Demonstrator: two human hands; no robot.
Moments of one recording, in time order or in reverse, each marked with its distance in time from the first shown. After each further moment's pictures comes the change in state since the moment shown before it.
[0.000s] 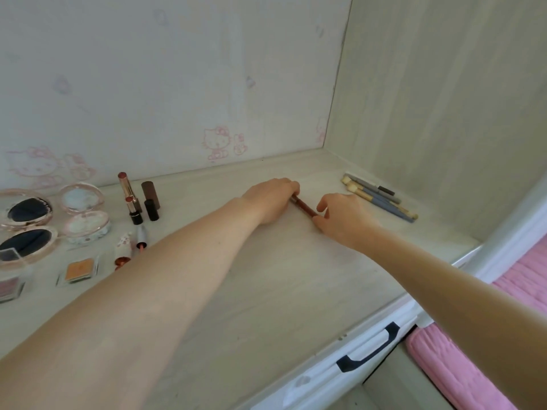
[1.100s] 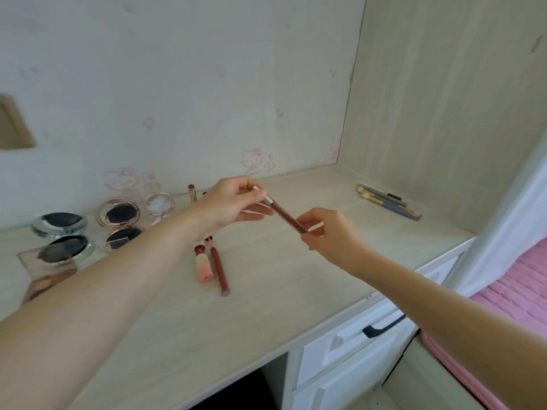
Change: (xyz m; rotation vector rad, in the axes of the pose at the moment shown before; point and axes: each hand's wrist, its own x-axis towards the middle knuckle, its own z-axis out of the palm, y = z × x) left_hand -0.177 -0.035 -0.094 -1.291 0.137 -0.187; right_hand -0.105 -0.097 -0.013 0.618 0.056 -0.093
